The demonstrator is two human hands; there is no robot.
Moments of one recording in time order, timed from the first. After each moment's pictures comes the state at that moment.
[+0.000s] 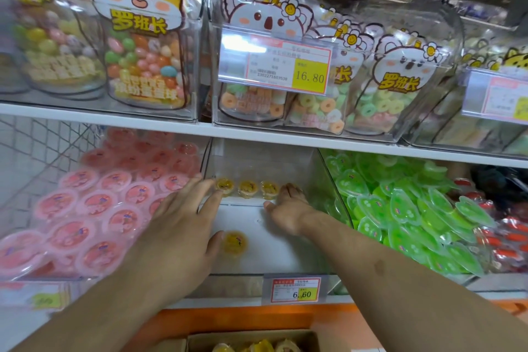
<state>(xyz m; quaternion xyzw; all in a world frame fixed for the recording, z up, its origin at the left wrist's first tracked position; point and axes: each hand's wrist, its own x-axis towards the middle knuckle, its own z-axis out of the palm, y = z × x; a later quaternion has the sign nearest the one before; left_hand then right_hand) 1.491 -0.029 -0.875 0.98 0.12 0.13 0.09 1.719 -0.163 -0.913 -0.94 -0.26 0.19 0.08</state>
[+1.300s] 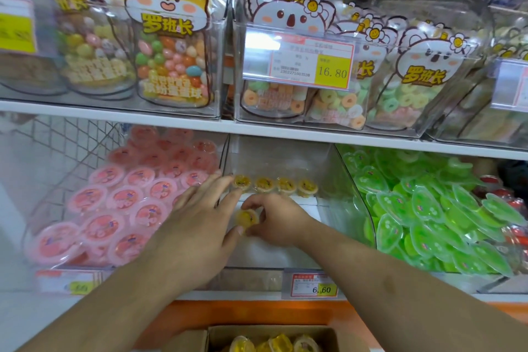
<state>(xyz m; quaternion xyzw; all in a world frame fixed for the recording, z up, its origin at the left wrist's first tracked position) 1.487 -0.022 -0.871 0.99 0.10 0.11 0.08 1.663 -0.138 -0.907 -0.87 -0.43 0.16 0.19</state>
